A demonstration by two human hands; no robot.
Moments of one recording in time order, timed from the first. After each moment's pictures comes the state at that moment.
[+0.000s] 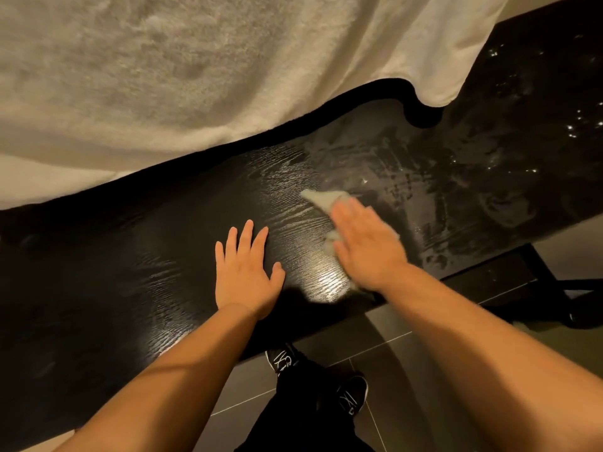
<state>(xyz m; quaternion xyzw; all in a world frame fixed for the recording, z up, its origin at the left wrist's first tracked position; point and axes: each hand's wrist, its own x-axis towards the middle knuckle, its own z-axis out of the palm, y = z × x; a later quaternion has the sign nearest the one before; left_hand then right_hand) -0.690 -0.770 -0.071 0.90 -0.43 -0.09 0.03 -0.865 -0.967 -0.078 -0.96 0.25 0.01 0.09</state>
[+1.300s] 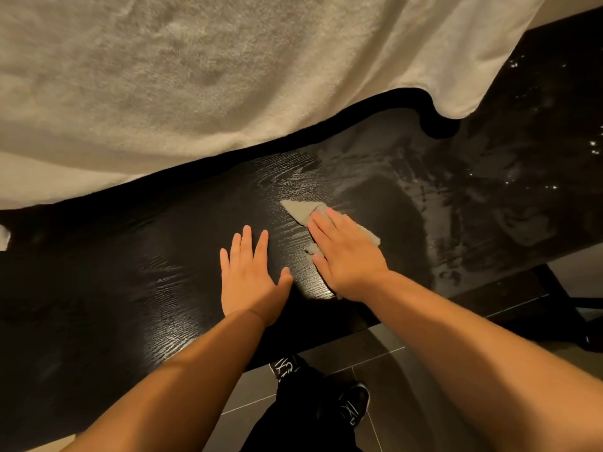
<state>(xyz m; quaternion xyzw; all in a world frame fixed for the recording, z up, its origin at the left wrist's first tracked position) -0.688 -0.775 -0.070 0.92 -0.37 -0.11 0.06 -0.822 -0.948 -0.071 -0.98 0.19 0.01 0.10</state>
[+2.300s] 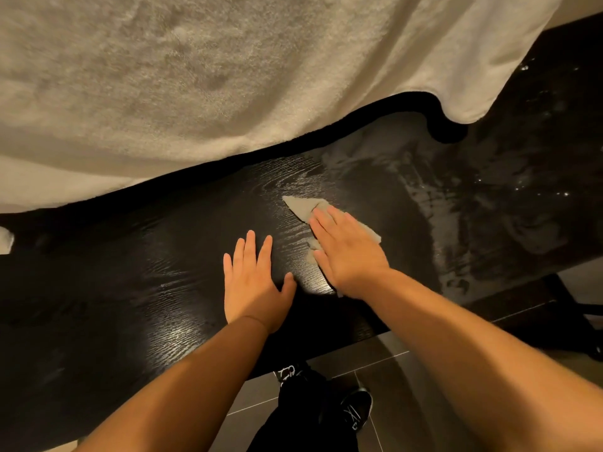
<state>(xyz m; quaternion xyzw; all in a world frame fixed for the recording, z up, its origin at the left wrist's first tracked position) -0.687 -0.776 -0.071 0.92 -0.38 -0.10 0.04 -0.805 -0.956 -0.075 -0.98 0.19 0.02 0.08</state>
